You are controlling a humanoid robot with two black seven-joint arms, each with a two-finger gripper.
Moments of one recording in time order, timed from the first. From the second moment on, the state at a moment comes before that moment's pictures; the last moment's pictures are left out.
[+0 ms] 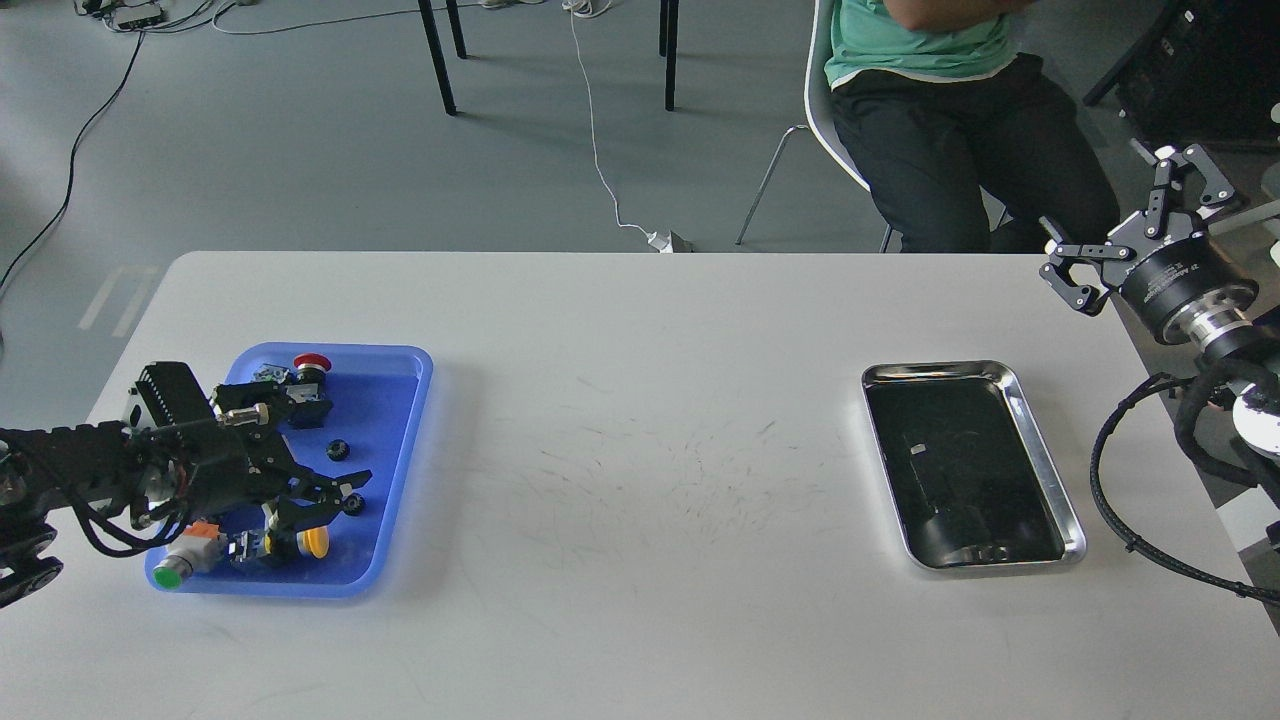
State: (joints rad) left arm -0.68 0.91 -0.18 -1.20 2.18 0.18 -0.39; right arm 0.53 -0.58 0.99 0.89 -0.01 0.35 0.11
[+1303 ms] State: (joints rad) left arm -0.67 0.77 -0.16 -0.91 2.14 0.19 -0.45; right arm 0.54 -0.58 0.99 0.89 -0.01 0.33 0.11
